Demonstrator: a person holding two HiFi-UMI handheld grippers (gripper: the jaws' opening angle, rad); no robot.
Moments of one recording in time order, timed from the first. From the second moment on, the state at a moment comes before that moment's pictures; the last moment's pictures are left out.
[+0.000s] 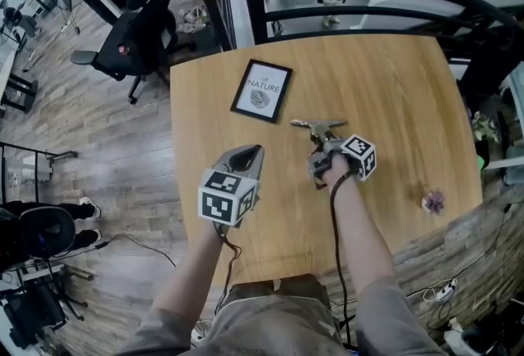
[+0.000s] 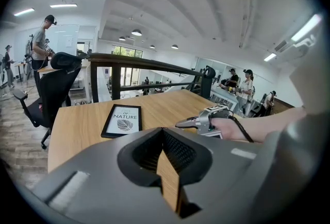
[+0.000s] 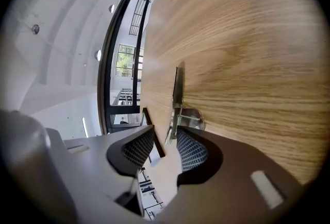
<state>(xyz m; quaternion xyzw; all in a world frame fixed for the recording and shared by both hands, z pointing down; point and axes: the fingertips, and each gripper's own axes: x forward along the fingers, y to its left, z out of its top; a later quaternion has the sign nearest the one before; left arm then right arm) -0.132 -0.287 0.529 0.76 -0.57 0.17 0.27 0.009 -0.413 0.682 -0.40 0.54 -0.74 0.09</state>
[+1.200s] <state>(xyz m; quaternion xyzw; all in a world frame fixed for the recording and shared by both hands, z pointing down) -0.133 -0.193 0.327 0.78 -0.60 0.03 0.15 0.008 -0.240 0.309 -0.30 0.94 -0.17 -0.03</state>
